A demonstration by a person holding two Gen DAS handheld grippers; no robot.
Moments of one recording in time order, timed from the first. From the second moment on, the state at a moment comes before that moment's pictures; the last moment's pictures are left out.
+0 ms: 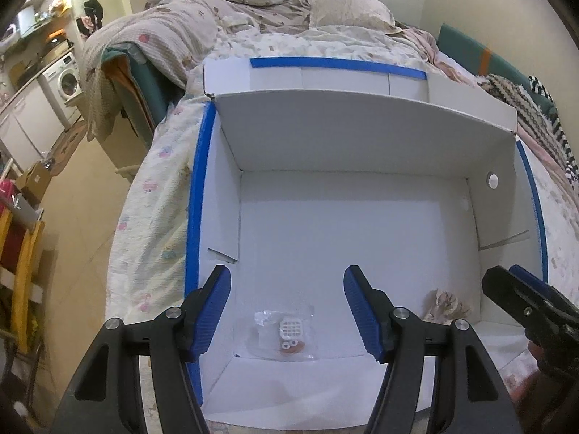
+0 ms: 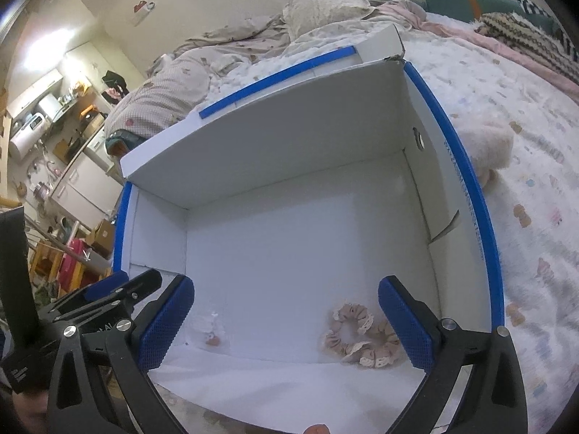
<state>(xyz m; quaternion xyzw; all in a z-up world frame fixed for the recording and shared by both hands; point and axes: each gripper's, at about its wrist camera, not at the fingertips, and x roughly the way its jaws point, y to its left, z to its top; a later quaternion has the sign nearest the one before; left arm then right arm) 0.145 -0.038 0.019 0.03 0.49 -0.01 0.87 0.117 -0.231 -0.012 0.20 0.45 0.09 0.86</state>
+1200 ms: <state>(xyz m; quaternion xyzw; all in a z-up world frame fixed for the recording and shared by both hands) 0.043 0.052 0.024 -0.05 0.50 0.04 0.86 0.033 -0.253 0.005 0.19 0.44 0.07 0.87</state>
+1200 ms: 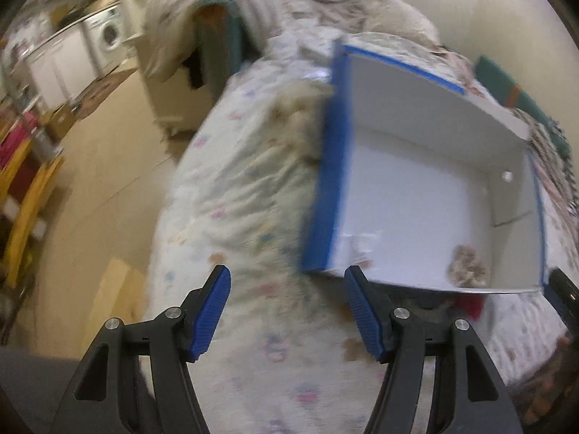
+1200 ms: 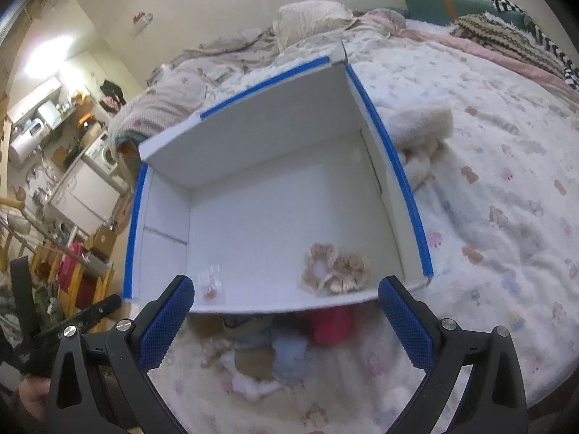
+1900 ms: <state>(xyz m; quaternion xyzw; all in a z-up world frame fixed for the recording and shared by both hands) 0.061 0.036 -0.044 -0.07 0.60 0.03 0.80 0.040 -0.251 -0.026 0.20 0.51 0.06 0.84</state>
